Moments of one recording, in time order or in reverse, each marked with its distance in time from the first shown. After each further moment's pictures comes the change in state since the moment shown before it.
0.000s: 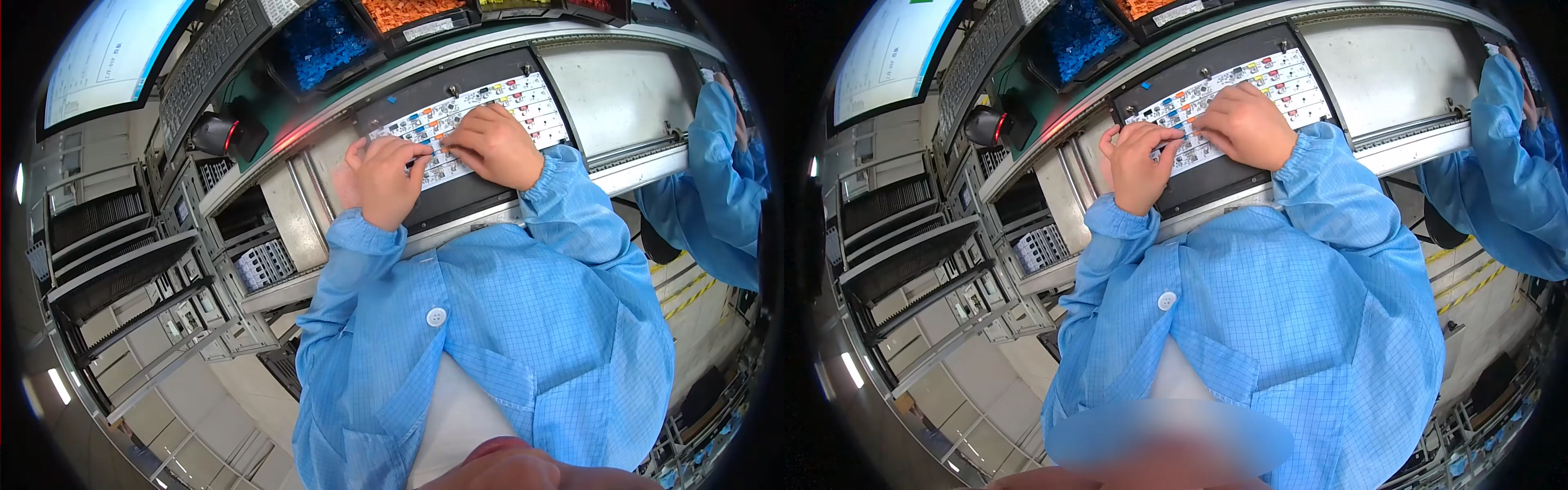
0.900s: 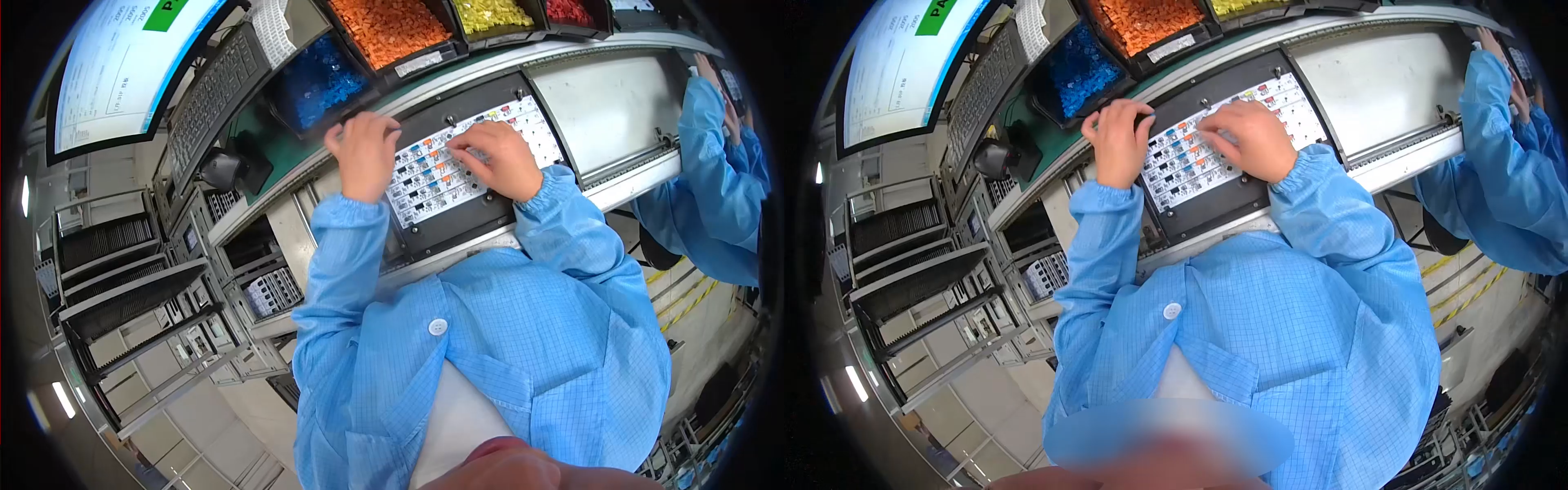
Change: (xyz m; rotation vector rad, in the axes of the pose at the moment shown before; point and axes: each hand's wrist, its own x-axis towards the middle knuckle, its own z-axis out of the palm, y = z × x) left_hand 0.077 -0.041 0.001 0.206 0.030 0.059; right_hand 0.006 0.014 -0.011 0.171 0.135 0.241
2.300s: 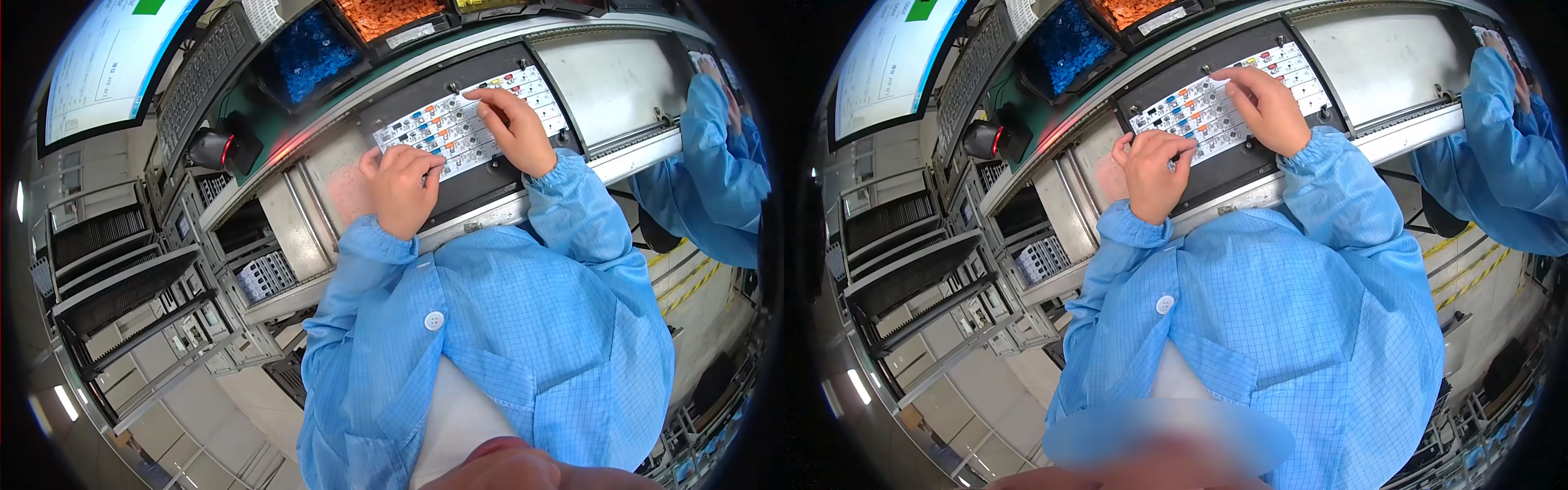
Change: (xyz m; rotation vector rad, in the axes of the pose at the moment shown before) left_hand -0.078 0.071 0.000 -0.224 -0.001 0.002; right_hand -0.024 0.005 -0.008 0.247 0.077 0.346
